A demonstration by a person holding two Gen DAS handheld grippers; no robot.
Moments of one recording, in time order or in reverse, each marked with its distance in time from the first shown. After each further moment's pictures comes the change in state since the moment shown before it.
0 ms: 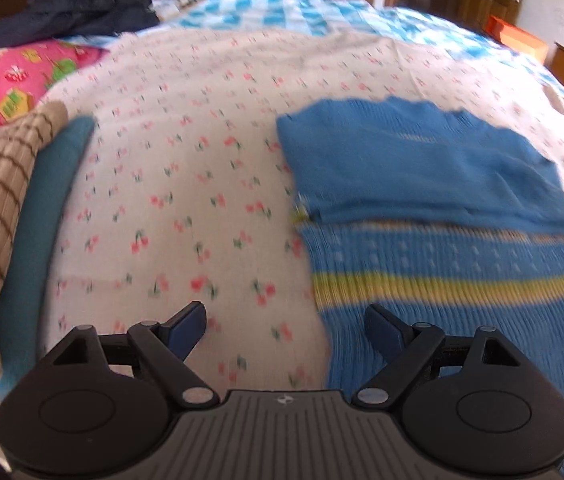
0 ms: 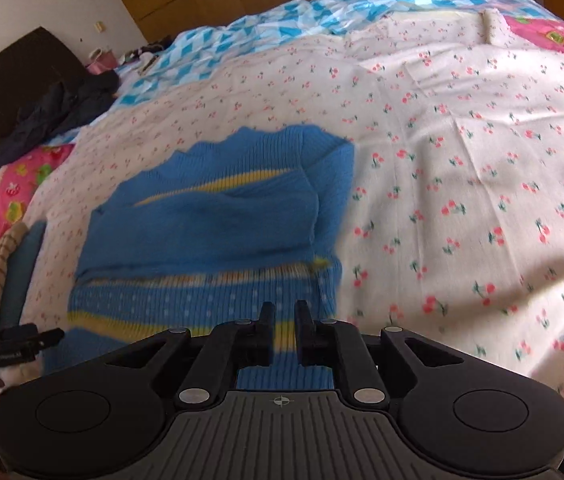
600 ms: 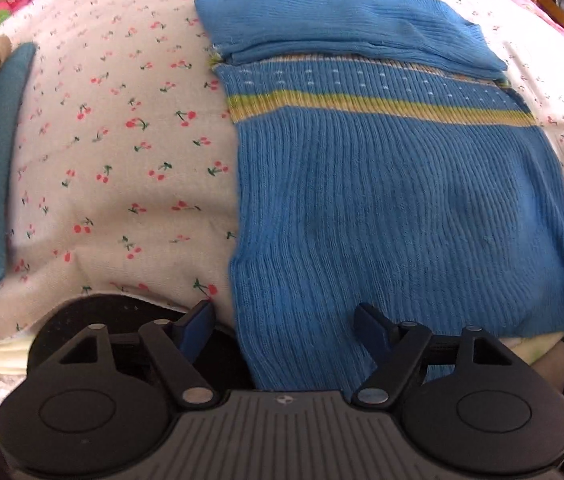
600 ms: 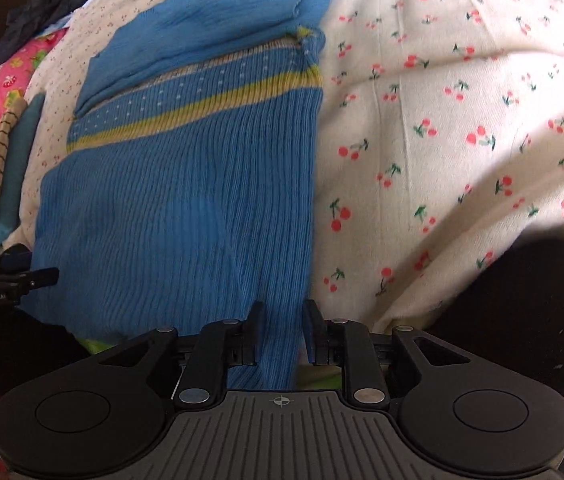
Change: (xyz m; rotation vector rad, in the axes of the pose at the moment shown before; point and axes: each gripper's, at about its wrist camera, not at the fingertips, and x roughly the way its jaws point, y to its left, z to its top) left arm -0.029 -0.022 -0.054 0.124 0.314 -0.119; right arm -0.006 -0.007 -0.077 -0.001 0.375 0.028
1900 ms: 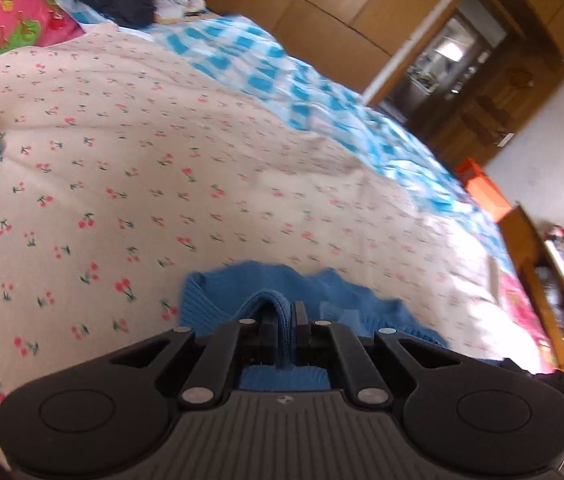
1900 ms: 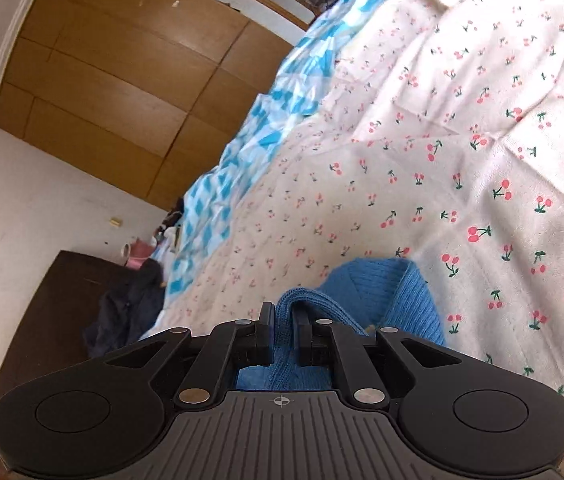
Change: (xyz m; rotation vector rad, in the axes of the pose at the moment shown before) left arm 0.015 0.077 0.191 -0.464 -0.522 -0.240; right arm 0.019 -0.042 0.198 0.496 -0.686 0.401
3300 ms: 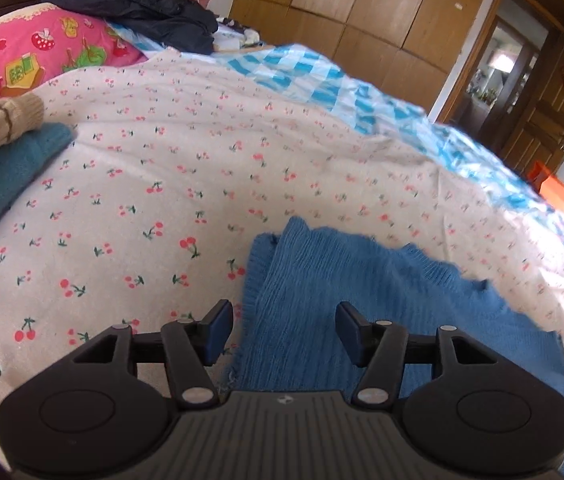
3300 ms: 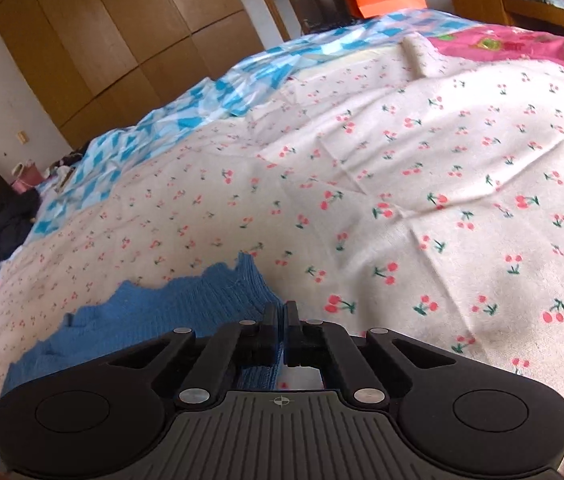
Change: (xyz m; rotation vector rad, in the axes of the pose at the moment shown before) left arm 0.010 -0.002 -0.067 0.064 -0.122 0.261; right arm 0.005 -0.018 0.002 -0.432 -0.045 -0.416
